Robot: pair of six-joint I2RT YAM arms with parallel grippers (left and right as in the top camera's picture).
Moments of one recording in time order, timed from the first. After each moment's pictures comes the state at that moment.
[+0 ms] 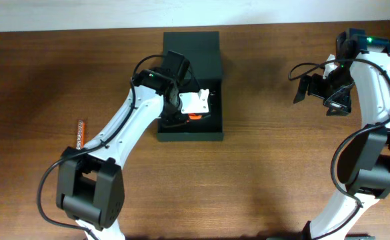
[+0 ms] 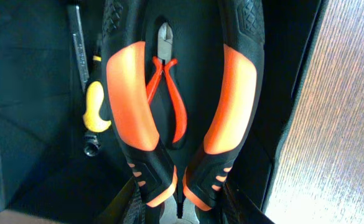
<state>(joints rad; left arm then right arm) -0.42 1.89 1.55 -0.98 0.07 1.05 -0.20 2.03 1.83 -1.41 -0.16 0.16</state>
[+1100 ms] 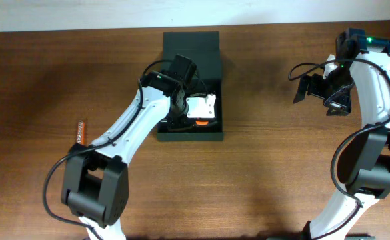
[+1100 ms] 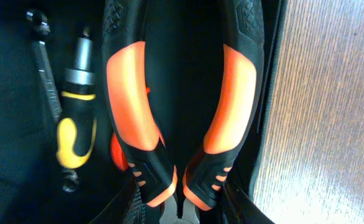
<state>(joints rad) -0.45 1.92 1.55 -0.99 0.12 1.08 -0.20 2.03 1.83 -1.41 -0.16 0.16</state>
